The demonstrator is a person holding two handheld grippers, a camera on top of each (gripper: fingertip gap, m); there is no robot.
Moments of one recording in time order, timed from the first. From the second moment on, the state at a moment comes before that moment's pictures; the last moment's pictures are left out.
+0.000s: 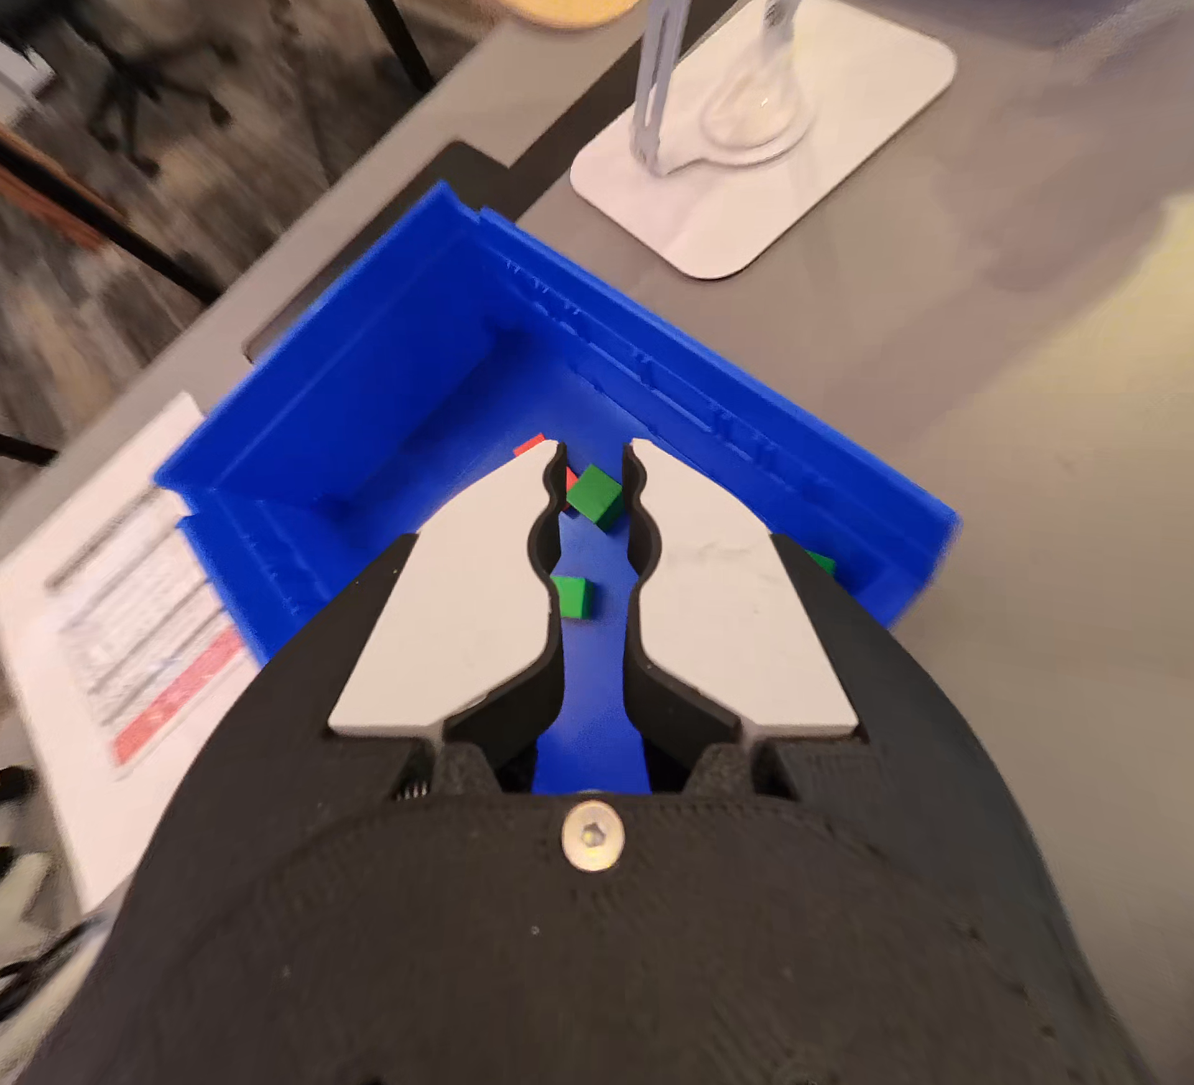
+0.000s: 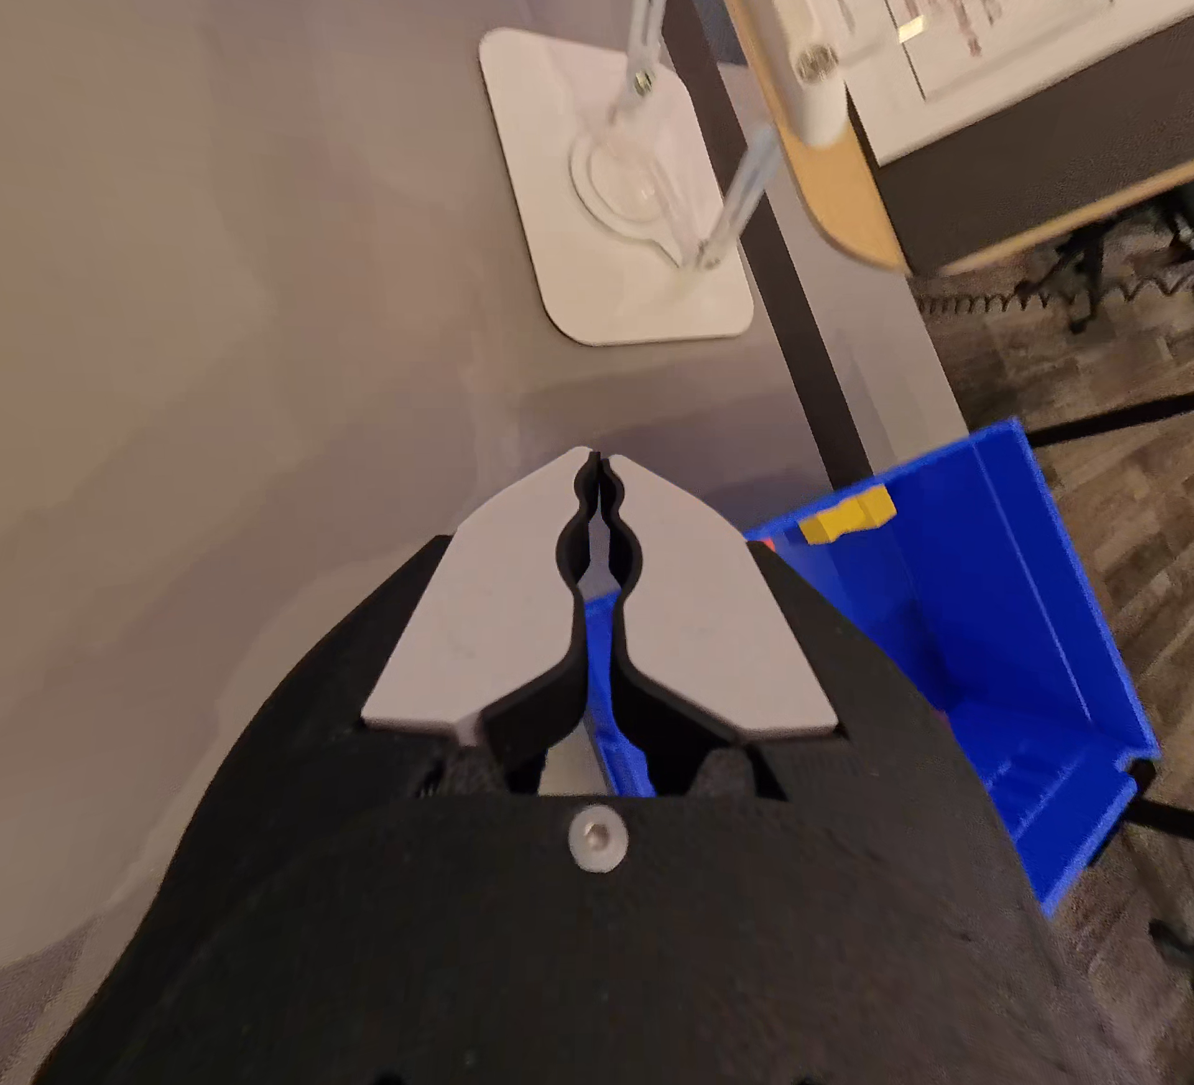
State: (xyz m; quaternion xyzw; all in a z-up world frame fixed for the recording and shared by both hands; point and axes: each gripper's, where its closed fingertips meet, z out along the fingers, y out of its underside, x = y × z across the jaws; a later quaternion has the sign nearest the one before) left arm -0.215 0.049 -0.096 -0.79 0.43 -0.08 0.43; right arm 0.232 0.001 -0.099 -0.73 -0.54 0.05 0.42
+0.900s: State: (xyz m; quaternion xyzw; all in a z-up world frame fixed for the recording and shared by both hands) left arm -0.224 0.149 -0.177 -0.90 0.30 -0.09 0.30; right arm 0.174 -0.029 -0.084 -0.67 -0.57 0.06 0.48
